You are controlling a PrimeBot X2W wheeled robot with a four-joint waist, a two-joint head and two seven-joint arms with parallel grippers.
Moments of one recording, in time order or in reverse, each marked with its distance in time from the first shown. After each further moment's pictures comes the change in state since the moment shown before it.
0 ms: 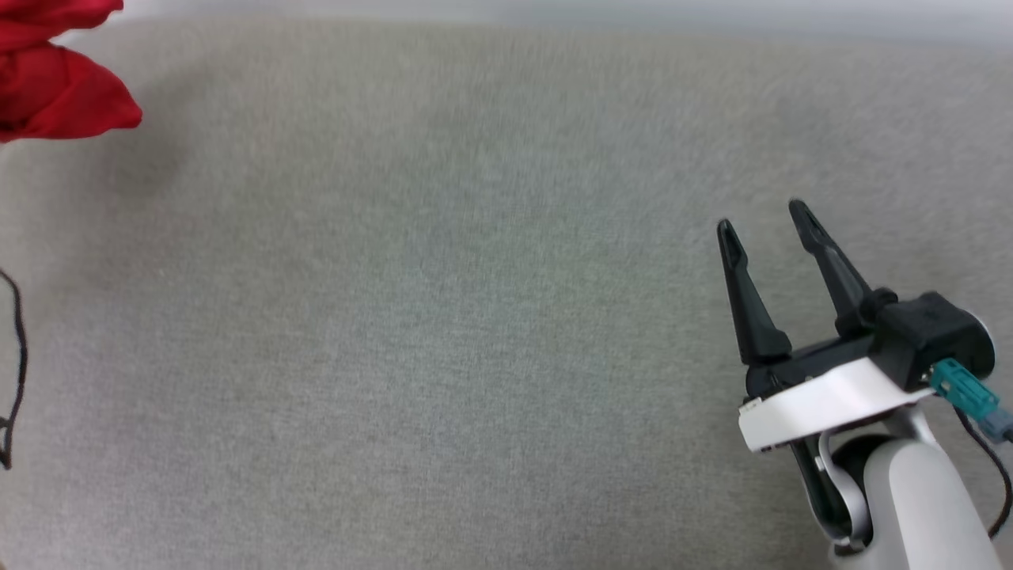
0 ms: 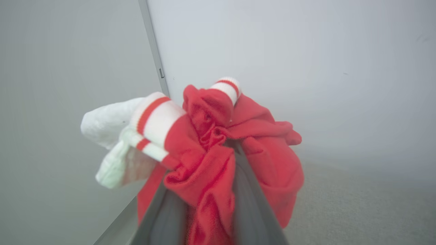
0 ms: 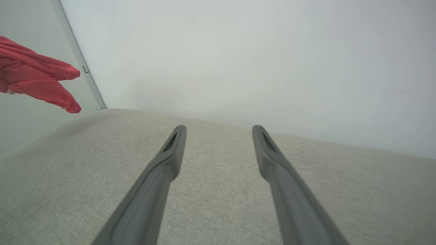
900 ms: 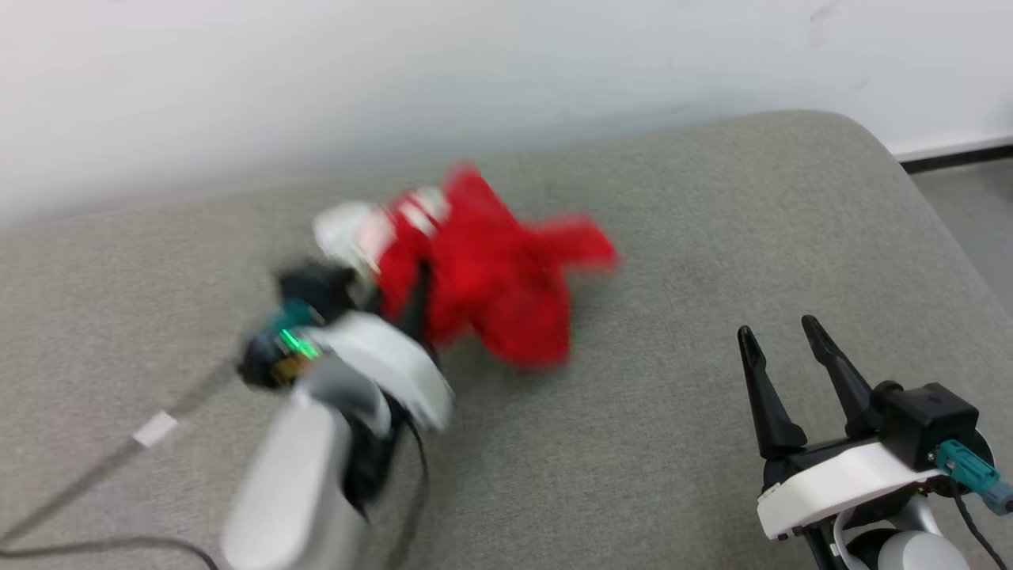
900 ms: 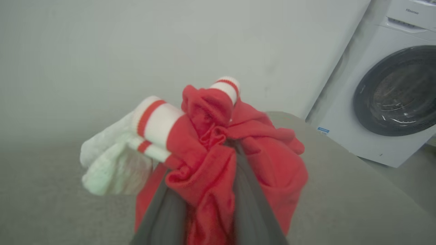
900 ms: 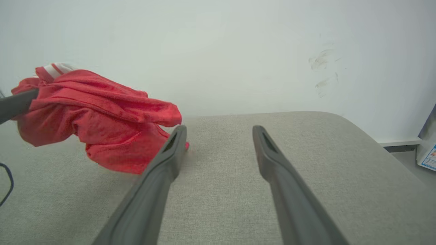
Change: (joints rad) left arm 0.396 -0.454 -0.363 -0.351 -0.012 -0.032 -0.103; right arm 0.215 0.000 -0.057 -0.007 0.062 0.000 0.030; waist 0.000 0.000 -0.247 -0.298
